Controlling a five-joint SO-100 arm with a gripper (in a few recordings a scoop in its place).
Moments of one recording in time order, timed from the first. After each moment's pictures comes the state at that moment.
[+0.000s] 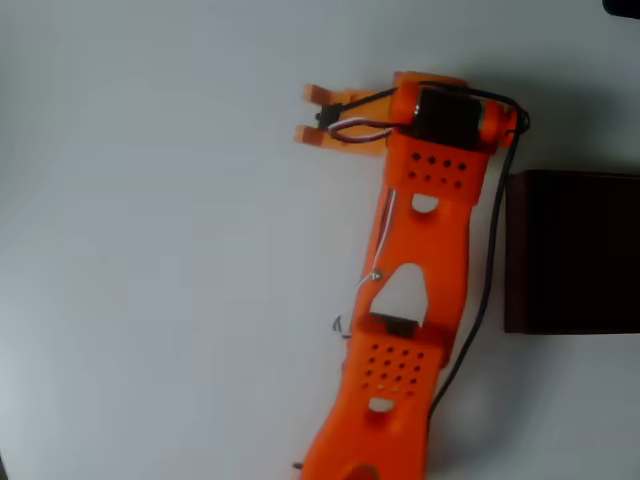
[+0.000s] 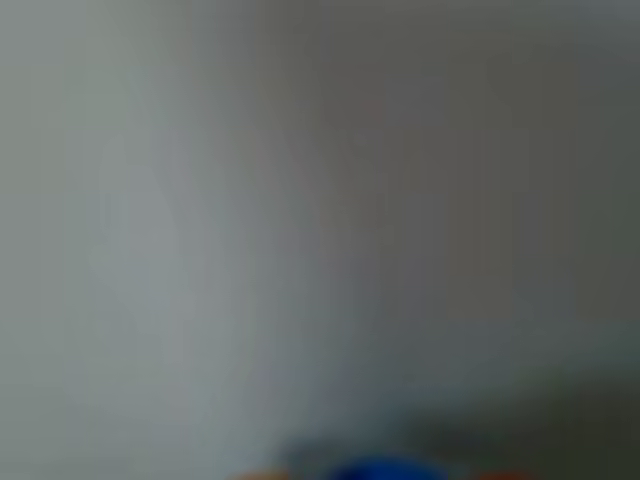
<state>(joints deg) 9.8 25.0 3.1 103.4 -5.6</state>
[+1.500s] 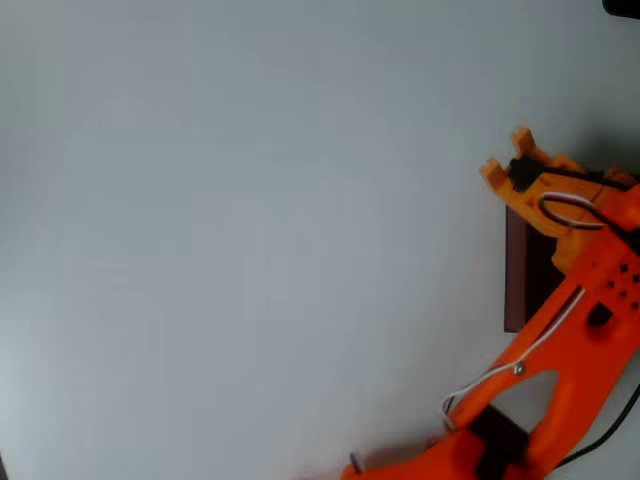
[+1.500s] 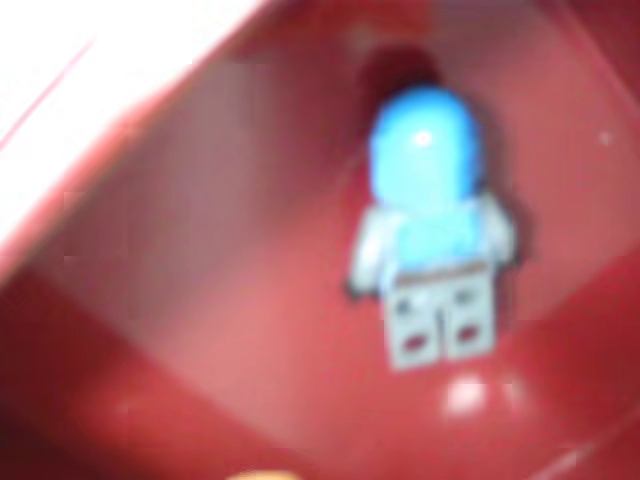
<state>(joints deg) 35.7 58.9 39.5 103.4 0.3</state>
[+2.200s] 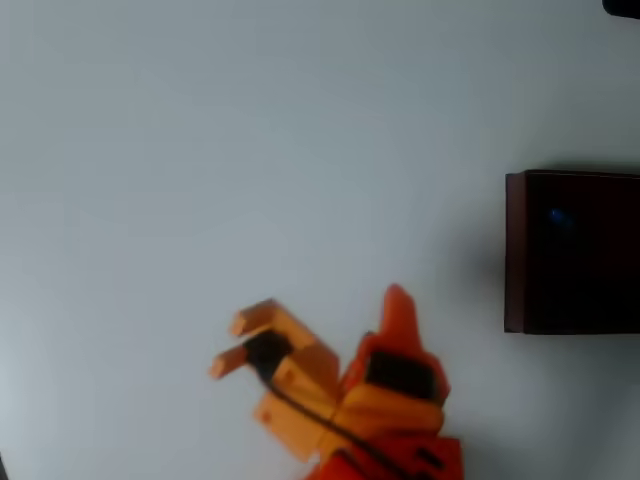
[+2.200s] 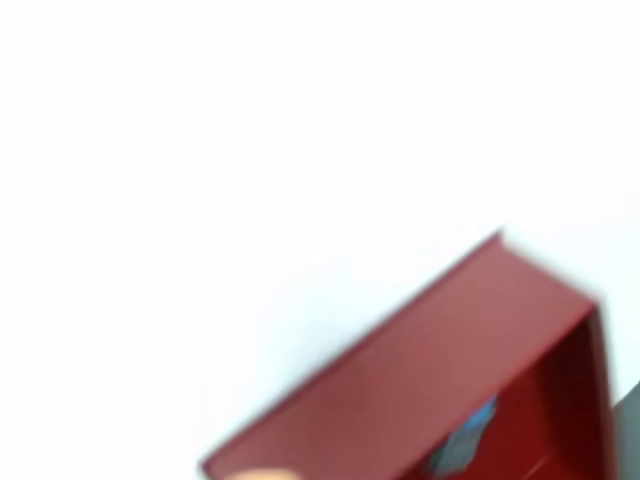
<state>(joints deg) 4.5 151.4 118.2 90.5 12.0</state>
